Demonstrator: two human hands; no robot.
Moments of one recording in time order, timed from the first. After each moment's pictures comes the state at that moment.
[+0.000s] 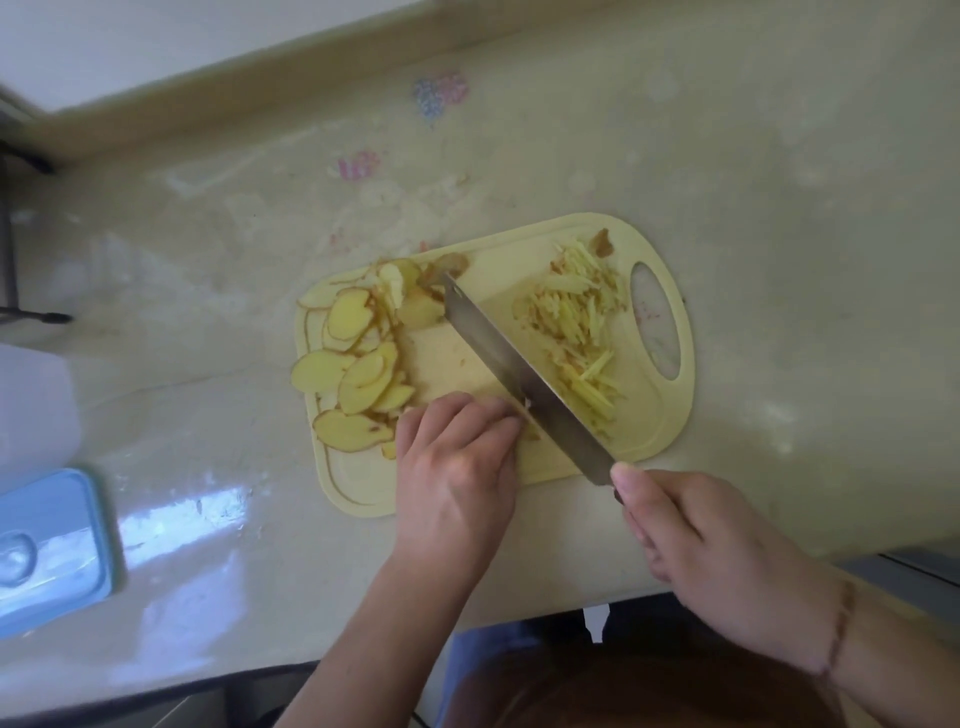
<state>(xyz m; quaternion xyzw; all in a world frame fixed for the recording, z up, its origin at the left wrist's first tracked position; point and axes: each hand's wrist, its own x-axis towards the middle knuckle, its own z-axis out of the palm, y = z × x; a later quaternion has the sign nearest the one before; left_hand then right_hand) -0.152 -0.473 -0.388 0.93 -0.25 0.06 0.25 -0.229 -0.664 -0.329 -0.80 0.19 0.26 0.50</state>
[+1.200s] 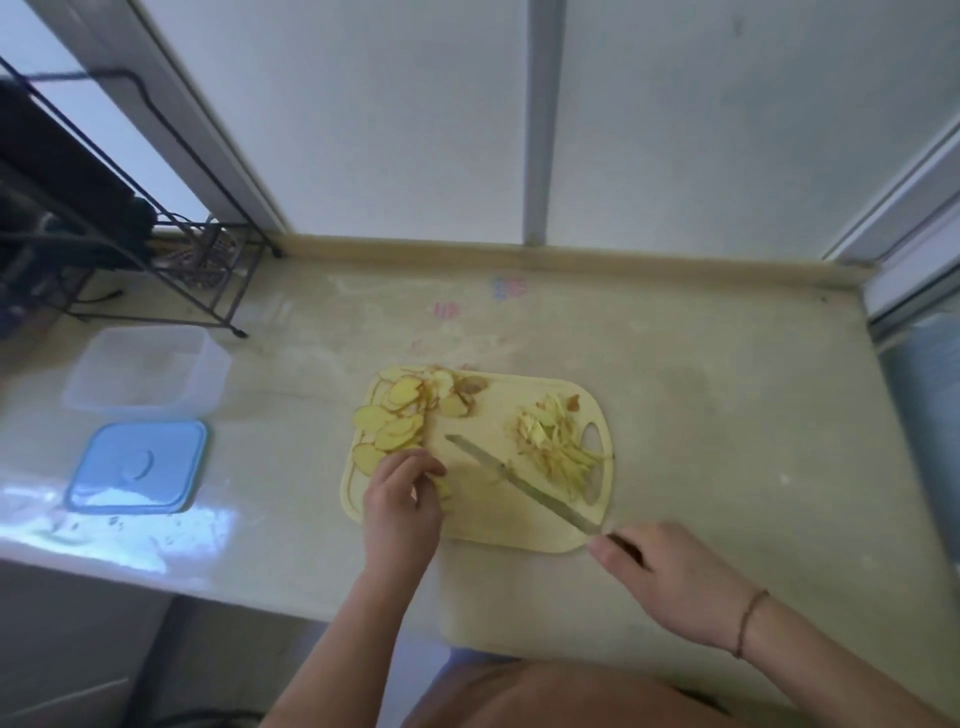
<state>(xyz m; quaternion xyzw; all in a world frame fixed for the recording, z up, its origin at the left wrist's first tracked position) -0.167 -0.491 -0.353 0.90 0.07 0.15 0.40 -0.192 -0.765 -0.291 -0.90 -0.08 0.30 0.31</state>
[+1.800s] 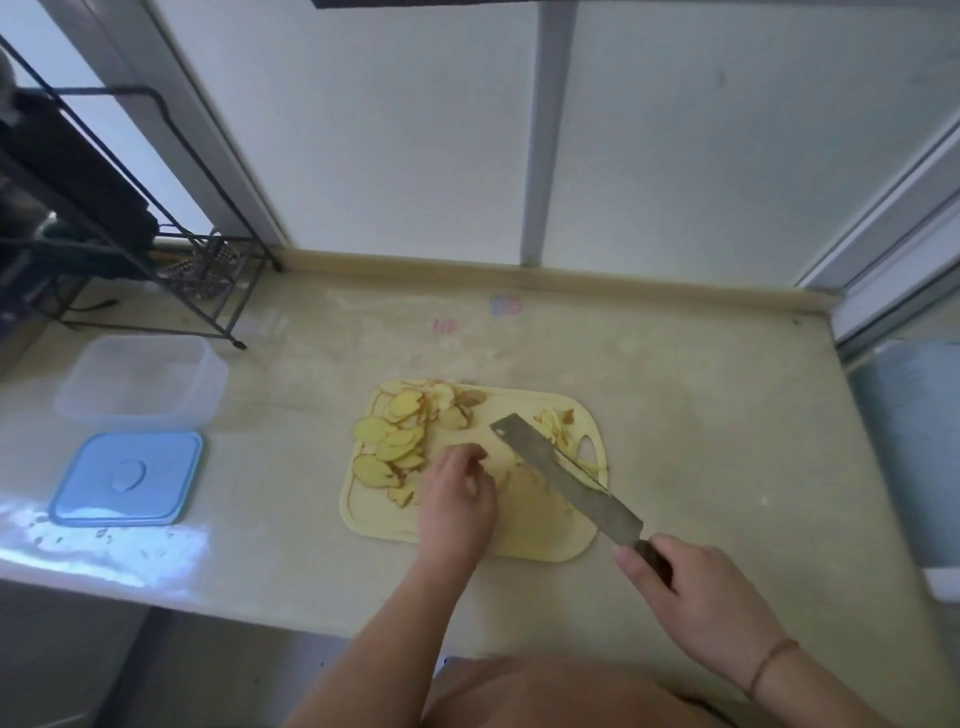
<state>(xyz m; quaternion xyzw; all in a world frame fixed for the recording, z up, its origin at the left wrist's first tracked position) -0.152 -0.536 -0.356 0.89 0.08 0.10 0.45 -0.221 -0.775 -0.297 -0.95 0.01 0.14 0.27</state>
